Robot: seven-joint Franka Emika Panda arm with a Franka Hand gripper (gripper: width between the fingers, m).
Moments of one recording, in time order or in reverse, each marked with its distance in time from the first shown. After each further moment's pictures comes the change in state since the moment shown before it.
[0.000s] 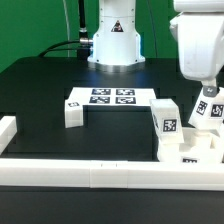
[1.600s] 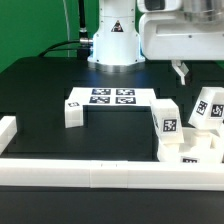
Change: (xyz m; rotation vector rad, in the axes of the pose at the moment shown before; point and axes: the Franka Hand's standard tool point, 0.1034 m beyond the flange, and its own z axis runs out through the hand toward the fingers) arm 0.000 -0.006 0.005 0.056 0.013 1.456
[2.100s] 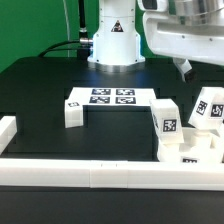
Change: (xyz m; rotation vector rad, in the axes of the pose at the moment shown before) arm 0.004 0.009 0.001 0.060 -0.044 0.508
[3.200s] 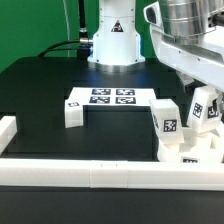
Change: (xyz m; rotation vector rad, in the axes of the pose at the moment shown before) arm 0.010 0.010 0.024 -0.003 0.014 0.281
